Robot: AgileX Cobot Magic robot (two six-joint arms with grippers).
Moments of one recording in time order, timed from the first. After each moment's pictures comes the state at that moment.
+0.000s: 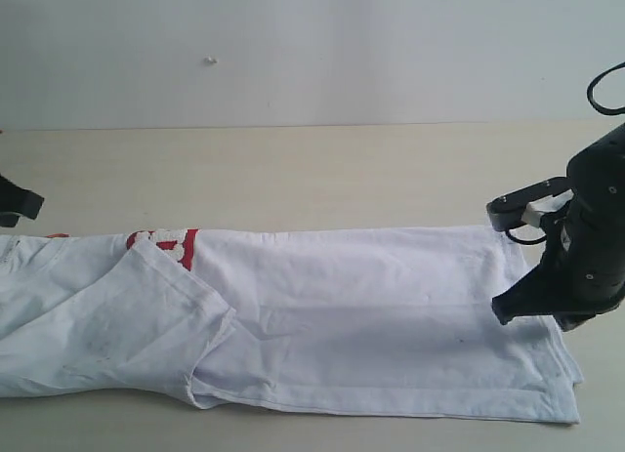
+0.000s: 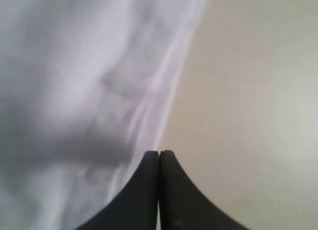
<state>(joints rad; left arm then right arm) -0.02 1.56 -0.94 -0.22 0.54 0.44 0.11 1.78 -0.85 -0.37 0.65 0.31</state>
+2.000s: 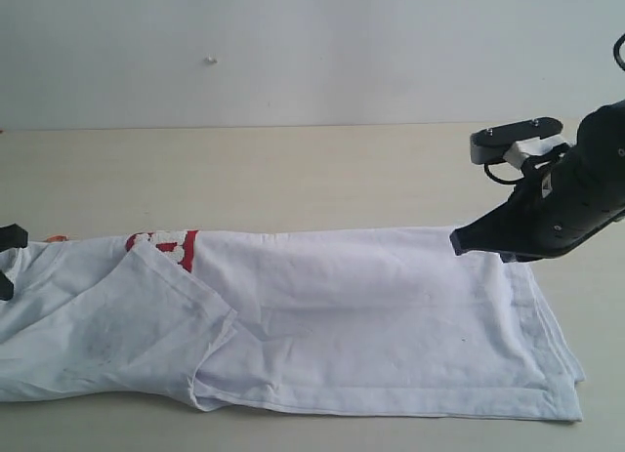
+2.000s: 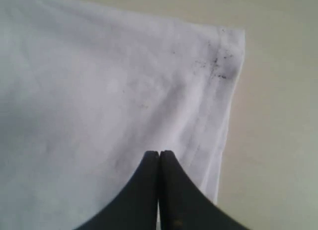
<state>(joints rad) 0.24 1.97 -1.02 -0.57 0.57 0.46 0.12 1.72 -0.89 -0.18 0.43 0.20</state>
